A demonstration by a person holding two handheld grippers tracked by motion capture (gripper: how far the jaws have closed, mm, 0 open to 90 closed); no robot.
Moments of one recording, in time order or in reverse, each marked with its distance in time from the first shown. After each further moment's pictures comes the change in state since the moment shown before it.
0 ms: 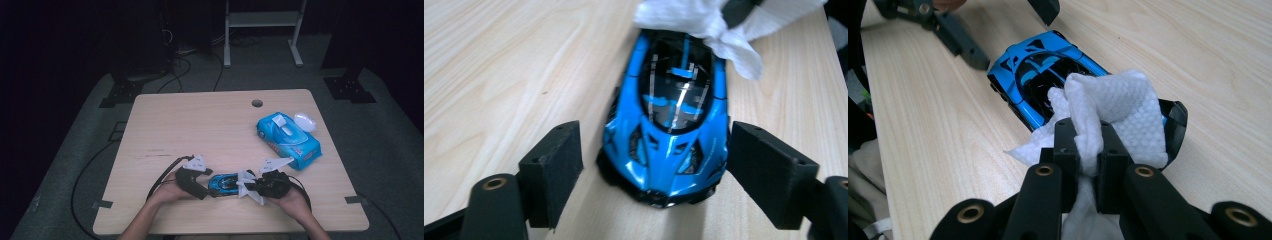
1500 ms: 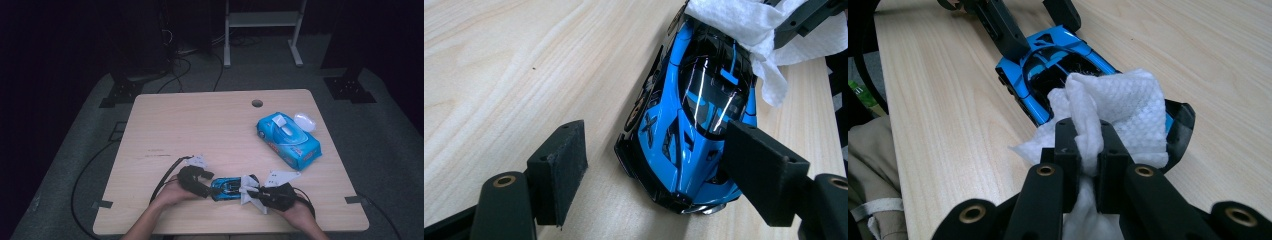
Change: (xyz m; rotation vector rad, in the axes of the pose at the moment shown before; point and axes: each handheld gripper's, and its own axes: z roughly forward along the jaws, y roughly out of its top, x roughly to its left) left arm -0.001 -0.002 0.011 0.004 -0.051 -0.149; right arm 0.019 -0.025 -0.010 -0.075 -0.034 -0.097
